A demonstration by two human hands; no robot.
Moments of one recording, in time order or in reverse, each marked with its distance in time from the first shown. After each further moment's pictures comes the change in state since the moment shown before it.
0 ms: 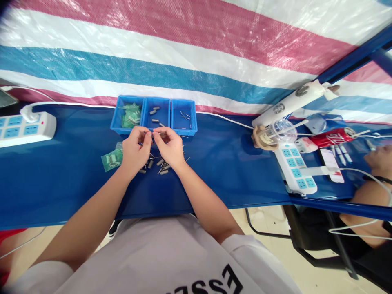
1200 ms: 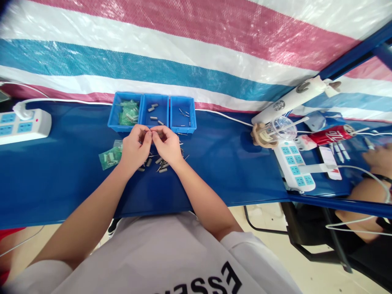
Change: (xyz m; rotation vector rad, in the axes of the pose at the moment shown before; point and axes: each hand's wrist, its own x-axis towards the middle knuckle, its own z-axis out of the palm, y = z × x) left_hand 0.000 -0.001 -0.001 0.036 -0.087 -0.039; right_hand 0.000 0.002 0.000 -0.057 -0.060 0.018
